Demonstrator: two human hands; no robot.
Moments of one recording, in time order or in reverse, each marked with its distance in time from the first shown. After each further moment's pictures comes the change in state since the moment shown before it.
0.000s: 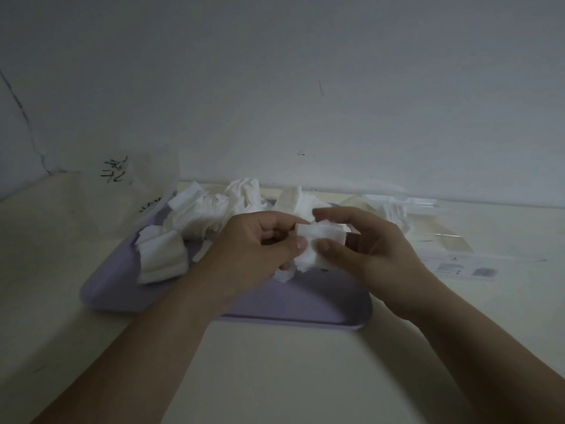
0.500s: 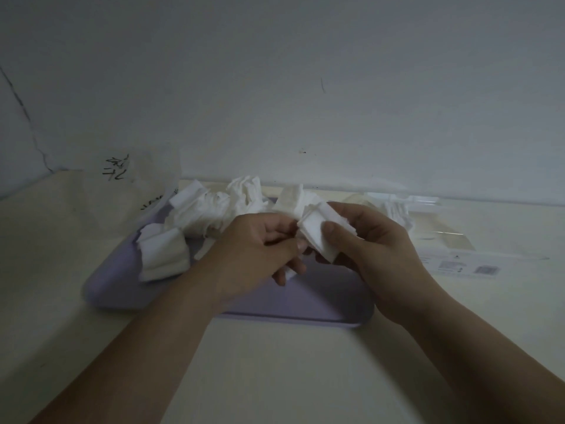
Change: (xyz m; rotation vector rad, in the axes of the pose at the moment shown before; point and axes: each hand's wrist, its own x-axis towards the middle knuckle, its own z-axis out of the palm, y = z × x) left_hand 0.000 0.001 -0.001 0.093 -0.057 -0.020; right_hand -0.001 0.003 0.009 0.137 0.150 0.050
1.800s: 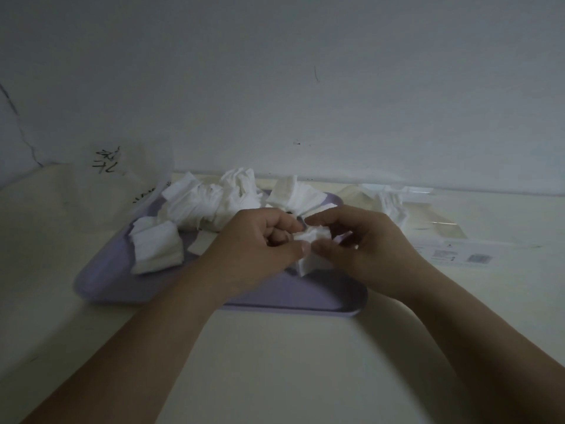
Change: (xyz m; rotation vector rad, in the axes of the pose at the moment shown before) left_hand 0.001 -0.009 0.005 0.175 0.066 0.101; right_hand 0.004 -0.001 -0.018 -0.667 -0.151 -0.174
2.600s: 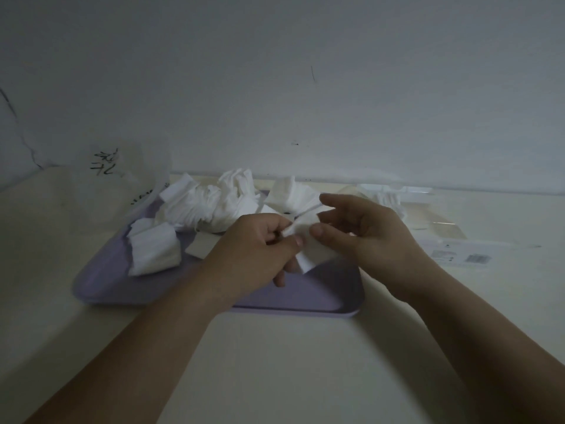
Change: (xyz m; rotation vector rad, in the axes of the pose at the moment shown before) left_hand 0.001 0.004 0.009 0.026 -0.018 -0.129; right_hand 0.003 -0.009 -0.004 0.279 0.046 0.224
